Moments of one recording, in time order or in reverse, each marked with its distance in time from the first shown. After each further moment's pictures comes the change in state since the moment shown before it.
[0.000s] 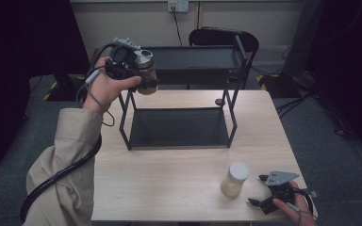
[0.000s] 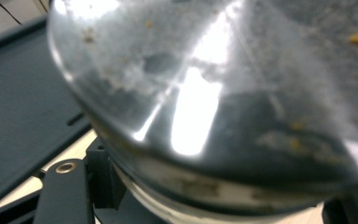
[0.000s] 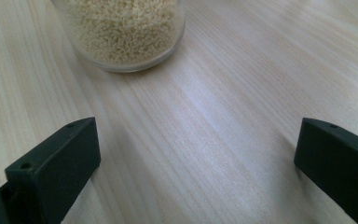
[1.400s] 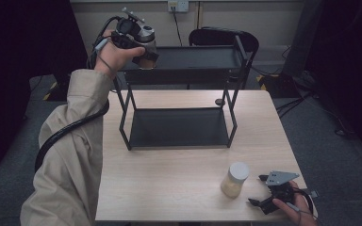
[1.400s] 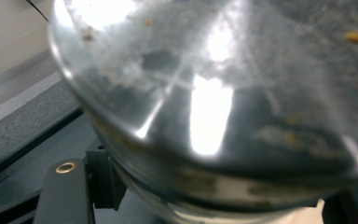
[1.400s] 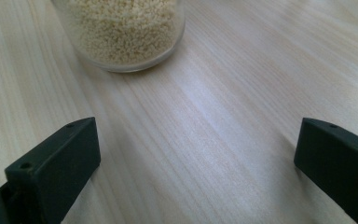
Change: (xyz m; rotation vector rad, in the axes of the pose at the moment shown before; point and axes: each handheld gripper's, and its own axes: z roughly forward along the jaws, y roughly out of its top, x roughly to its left) left arm 0.047 0.055 0.035 0.031 0.082 -0.018; right arm 0.000 0.000 0.000 0.000 -0.001 0.001
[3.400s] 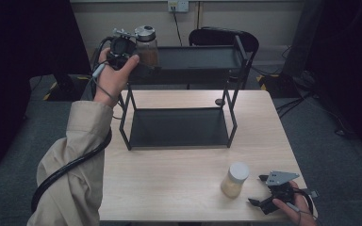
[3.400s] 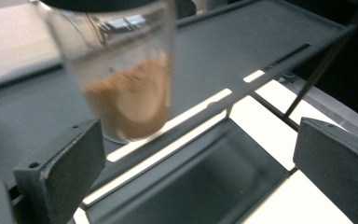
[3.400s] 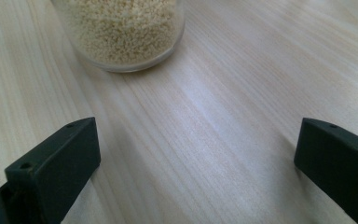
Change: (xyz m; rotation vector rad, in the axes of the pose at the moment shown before) left arm -0.057 -0.071 -0.023 -0.155 0.021 -0.136; right arm 0.000 0.000 0.000 0.000 -0.001 0.000
